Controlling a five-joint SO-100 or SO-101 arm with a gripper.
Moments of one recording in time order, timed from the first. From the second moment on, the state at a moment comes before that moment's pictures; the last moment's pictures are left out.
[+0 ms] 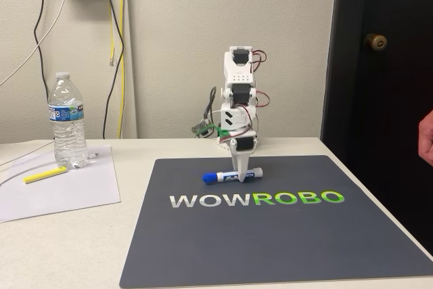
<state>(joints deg) -1.1 91.8 110.1 63.2 -13.0</state>
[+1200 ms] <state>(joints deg) -14.9 138.3 110.5 49.7 -2.9</state>
